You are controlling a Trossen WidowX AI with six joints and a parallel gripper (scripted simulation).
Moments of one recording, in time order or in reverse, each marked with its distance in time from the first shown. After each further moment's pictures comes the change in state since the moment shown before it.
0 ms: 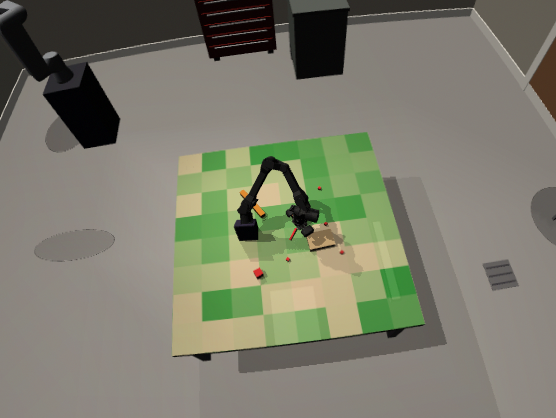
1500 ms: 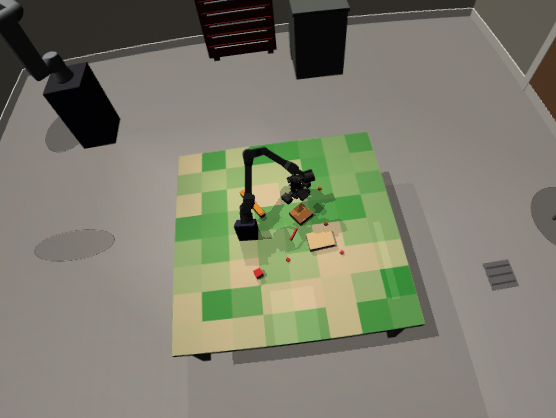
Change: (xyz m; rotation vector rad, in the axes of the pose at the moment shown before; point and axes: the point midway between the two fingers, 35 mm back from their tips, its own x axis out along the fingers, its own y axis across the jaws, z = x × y) arm -0.003 0.171 0.101 1.424 0.009 0.006
